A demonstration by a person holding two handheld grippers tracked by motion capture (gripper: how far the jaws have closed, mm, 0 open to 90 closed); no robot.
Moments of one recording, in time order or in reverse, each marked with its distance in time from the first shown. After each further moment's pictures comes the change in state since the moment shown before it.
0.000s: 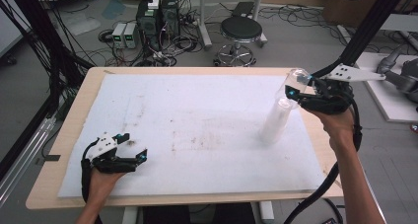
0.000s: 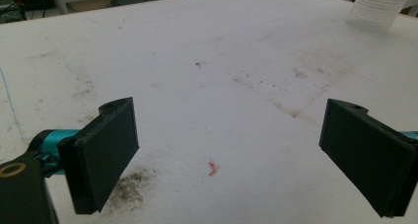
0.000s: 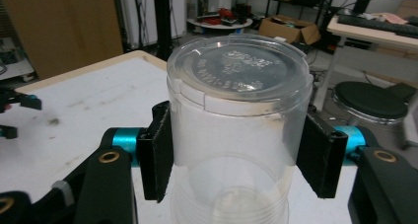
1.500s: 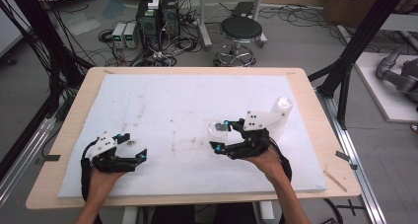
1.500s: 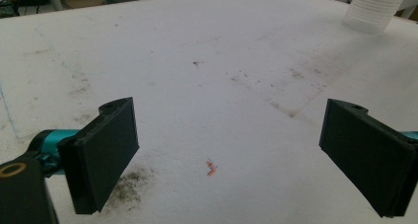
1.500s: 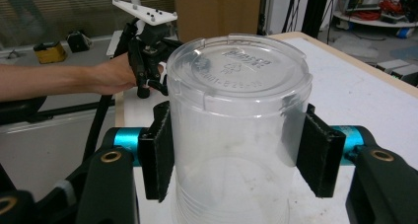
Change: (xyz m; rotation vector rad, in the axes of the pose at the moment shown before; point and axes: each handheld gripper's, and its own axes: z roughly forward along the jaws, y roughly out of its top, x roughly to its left) left arm 0.002 0.000 0.000 0.005 -0.017 -0.014; right arm 0.138 -0.064 0.100 0.026 0.525 -0.084
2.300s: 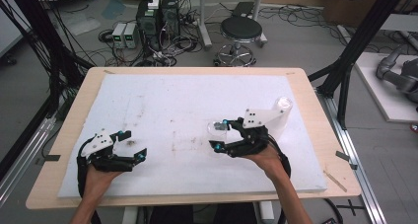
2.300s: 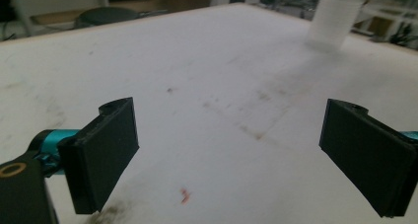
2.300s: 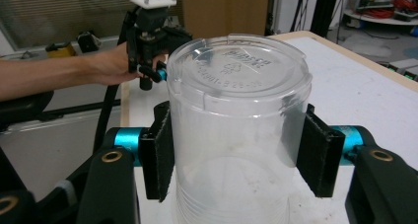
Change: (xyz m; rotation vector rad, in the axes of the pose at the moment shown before) left arm -0.006 0.026 -0.011 -0.067 -0.135 0.027; right arm -0.007 0.001 0.003 0.000 0.041 0.001
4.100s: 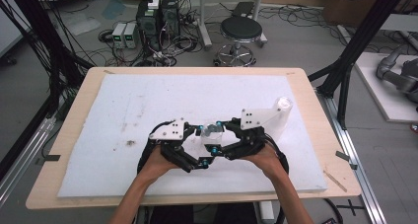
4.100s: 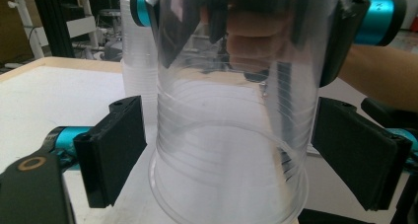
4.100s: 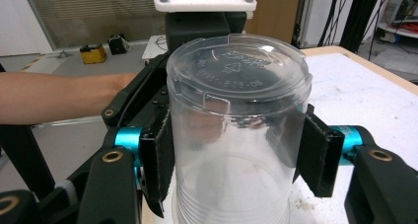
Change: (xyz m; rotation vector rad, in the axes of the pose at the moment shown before) left arm -0.093 0.067 0.135 -0.043 -0.600 0.153; right arm 0.007 0.011 0.004 -0.028 0.104 -0.034
